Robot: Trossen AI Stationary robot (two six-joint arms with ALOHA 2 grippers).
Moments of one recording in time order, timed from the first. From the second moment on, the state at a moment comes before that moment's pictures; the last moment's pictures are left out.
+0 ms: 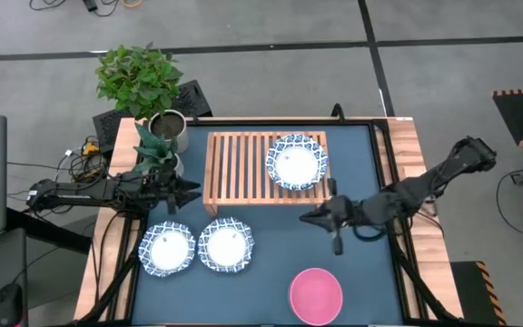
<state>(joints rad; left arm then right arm) 0.01 0.20 0.13 -0.06 -0.16 -0.68 0.49 1.13 0.94 -0.05 0.48 0.14</state>
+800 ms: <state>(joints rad) 0.01 0.20 0.13 -0.06 -0.26 -0.67 0.33 1.72 1.23 -0.10 0.28 -0.50</state>
